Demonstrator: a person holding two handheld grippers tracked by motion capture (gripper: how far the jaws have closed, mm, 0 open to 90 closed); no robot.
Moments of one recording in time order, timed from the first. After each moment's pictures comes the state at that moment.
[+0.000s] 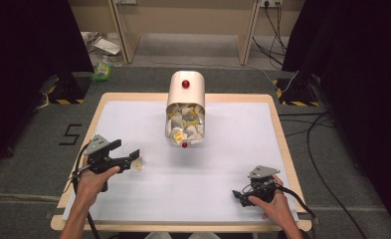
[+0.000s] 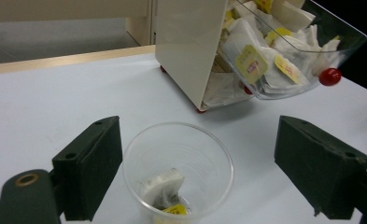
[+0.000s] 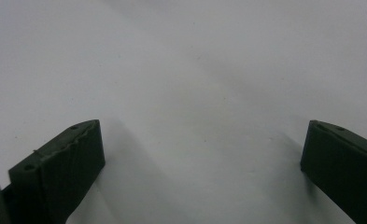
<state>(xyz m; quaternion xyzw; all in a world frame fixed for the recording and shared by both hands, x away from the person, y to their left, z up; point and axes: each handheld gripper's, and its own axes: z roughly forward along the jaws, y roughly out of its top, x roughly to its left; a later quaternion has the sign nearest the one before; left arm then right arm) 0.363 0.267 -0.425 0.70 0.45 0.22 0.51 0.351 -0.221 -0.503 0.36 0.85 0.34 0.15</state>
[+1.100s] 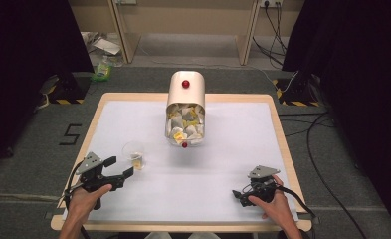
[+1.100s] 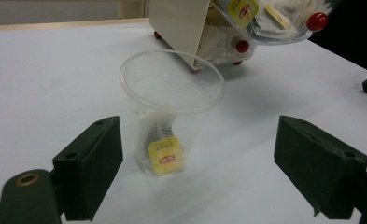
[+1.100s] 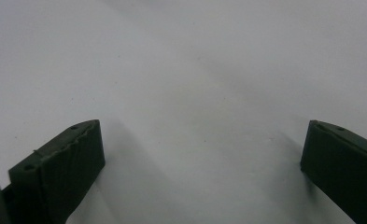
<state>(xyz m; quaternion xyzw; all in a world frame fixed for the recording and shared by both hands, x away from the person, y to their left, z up) 0.329 0.285 -0.458 0.71 0.45 0.19 0.51 0.351 -0.221 -0.503 0.36 0.85 0.34 0.15</state>
